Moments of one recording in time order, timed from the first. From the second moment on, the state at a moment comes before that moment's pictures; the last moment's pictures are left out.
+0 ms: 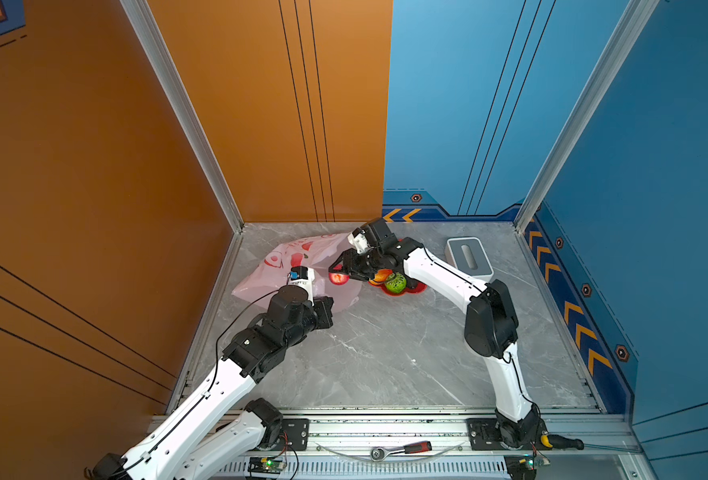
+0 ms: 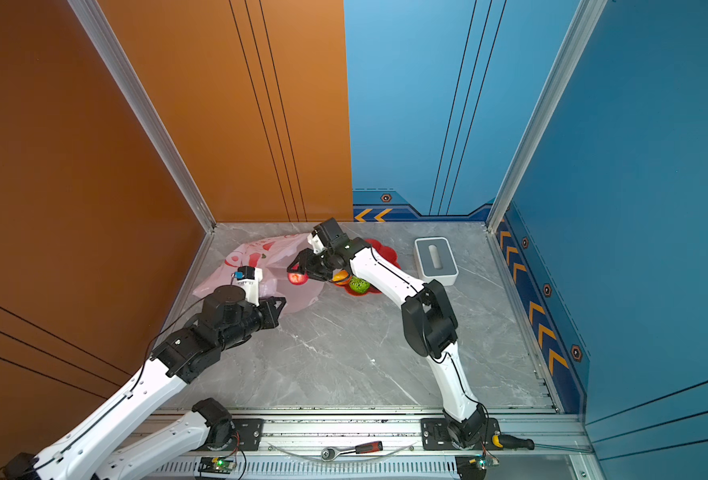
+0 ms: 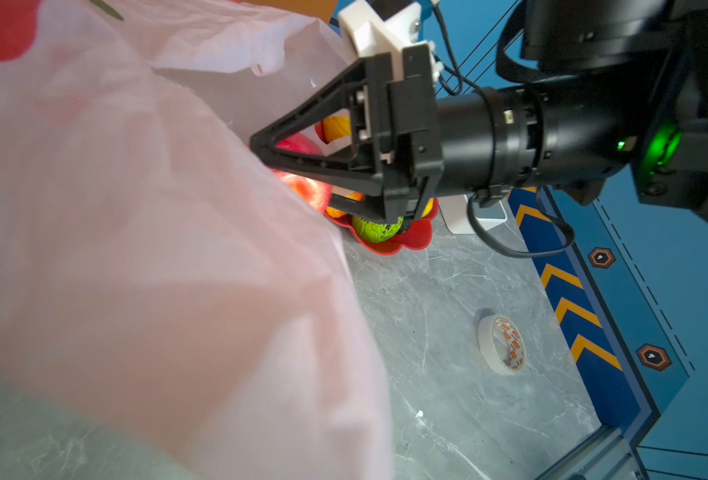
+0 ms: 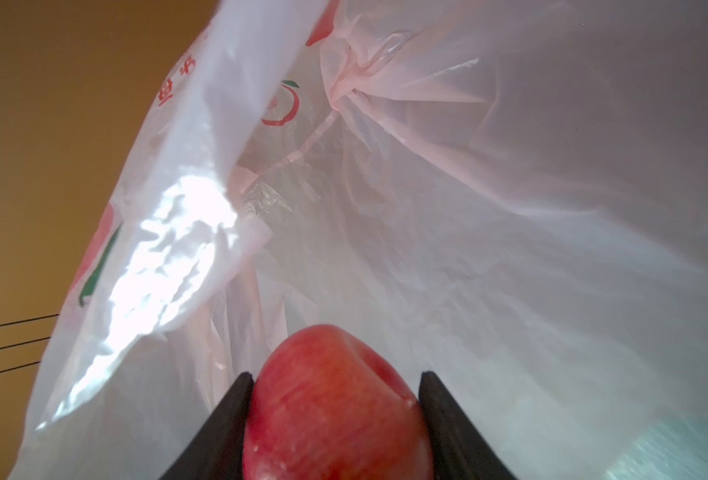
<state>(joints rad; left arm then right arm) -0.58 0.84 0.81 -0.49 -0.04 -0.65 0.70 2.20 2.00 -0.57 -0.53 0.78</state>
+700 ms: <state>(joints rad) -0.61 0.87 0.80 -0.43 -0.04 -0.68 0.74 2.44 2.16 -0.55 -0.41 0.92</state>
